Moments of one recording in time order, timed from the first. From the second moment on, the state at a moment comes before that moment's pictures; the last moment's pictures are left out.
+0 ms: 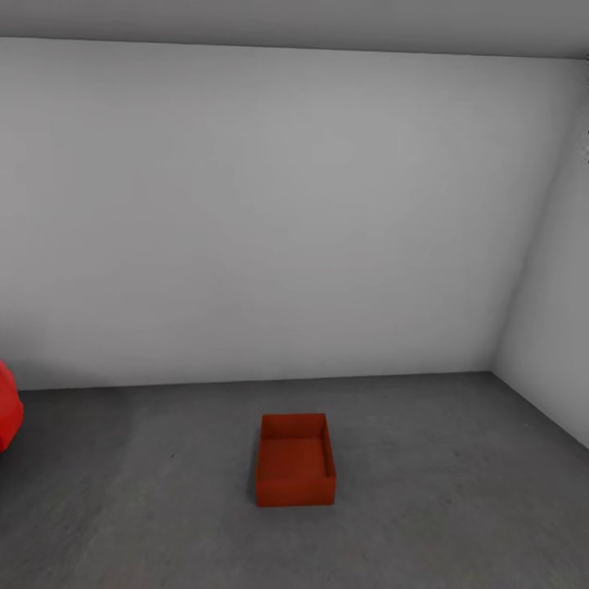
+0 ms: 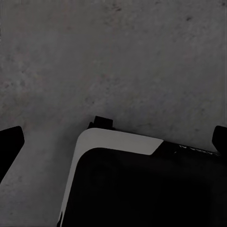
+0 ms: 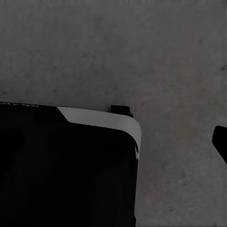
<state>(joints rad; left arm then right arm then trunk) -0.18 0.02 -0.13 -0.01 0.38 -0.13 0.00 -0.13 0.00 0.58 0.03 -0.50 -0.20 0.02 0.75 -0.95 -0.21</state>
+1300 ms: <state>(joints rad) -0.18 0.02 -0.13 -0.01 0.38 -0.13 0.01 -0.13 0.00 0.58 0.03 -0.50 -0.20 0.02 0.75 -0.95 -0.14</state>
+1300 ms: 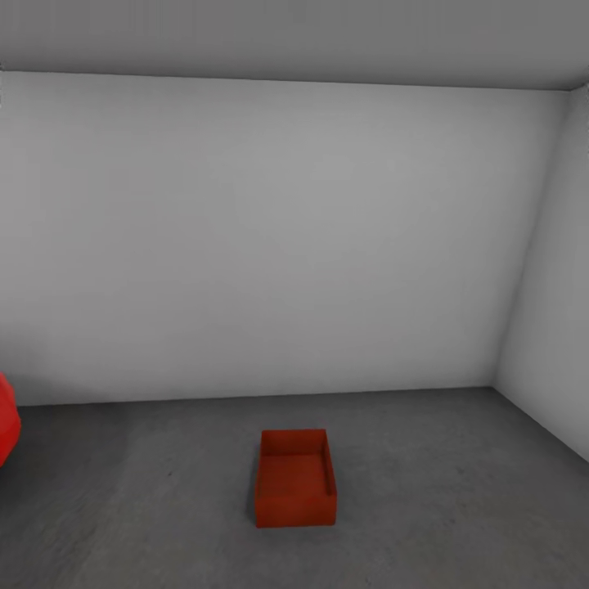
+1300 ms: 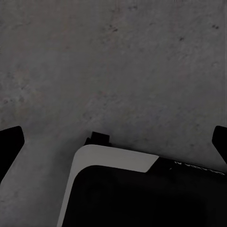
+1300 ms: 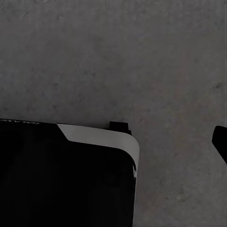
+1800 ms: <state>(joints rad) -0.18 0.02 -0.13 -0.01 0.38 -0.13 0.01 -0.13 0.00 0.58 0.03 -0.49 -0.19 0.01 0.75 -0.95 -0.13</state>
